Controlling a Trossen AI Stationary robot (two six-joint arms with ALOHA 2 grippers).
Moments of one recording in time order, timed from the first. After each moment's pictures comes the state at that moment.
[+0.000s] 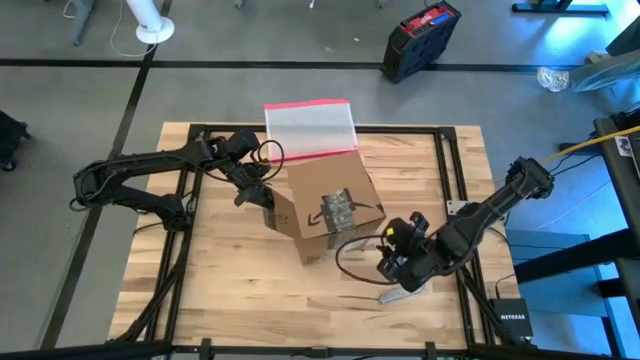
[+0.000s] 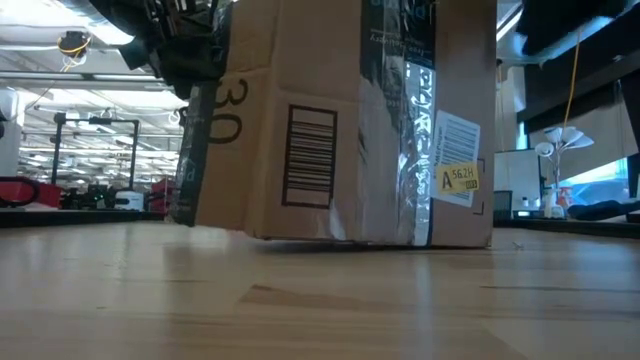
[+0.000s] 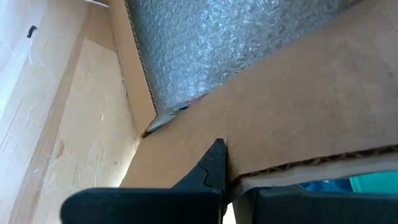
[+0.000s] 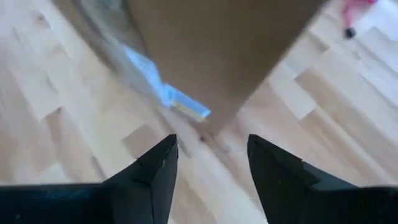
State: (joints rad) left arm 0.48 1.23 0.79 -0.46 0.89 -0.15; right arm 0.64 1.44 1.25 -1.12 0.58 1.23
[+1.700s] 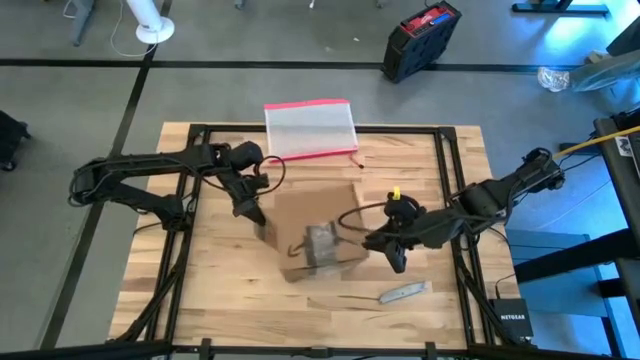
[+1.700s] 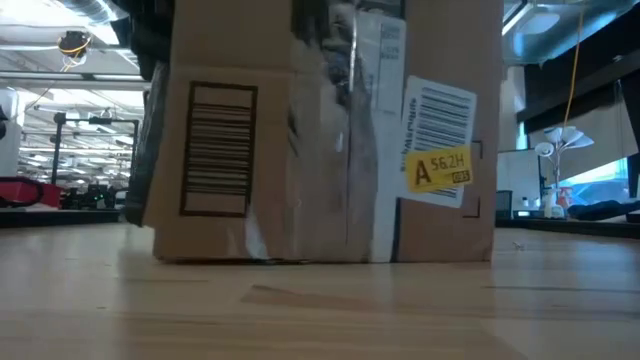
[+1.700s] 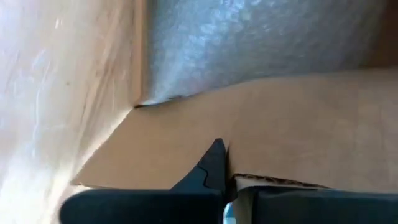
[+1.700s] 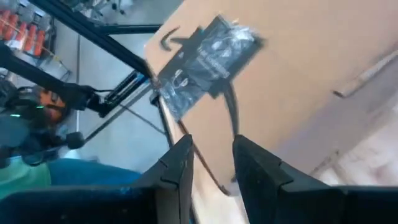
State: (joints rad) left arm 0.34 1.23 0.87 -0.74 0.84 -0.30; right arm 0.51 1.31 1.45 -0.78 0.28 1.00
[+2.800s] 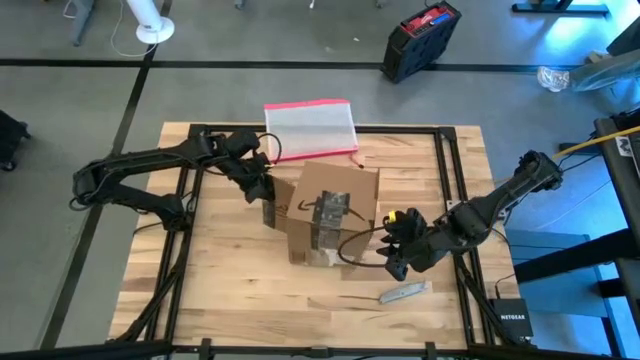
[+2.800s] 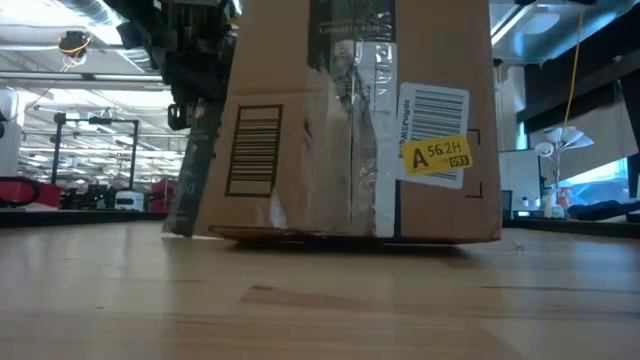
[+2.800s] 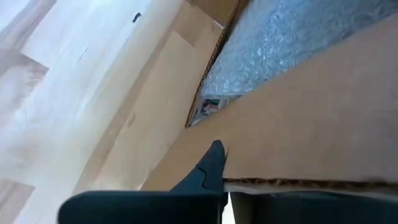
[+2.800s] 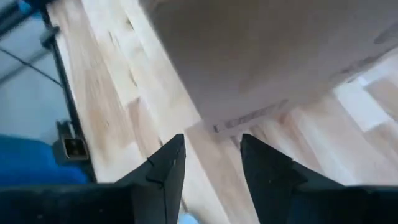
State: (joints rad) left arm 0.46 1.23 0.87 -0.64 0.57 -0.30; right arm 0.58 1.31 1.23 -0.93 0.38 1.04
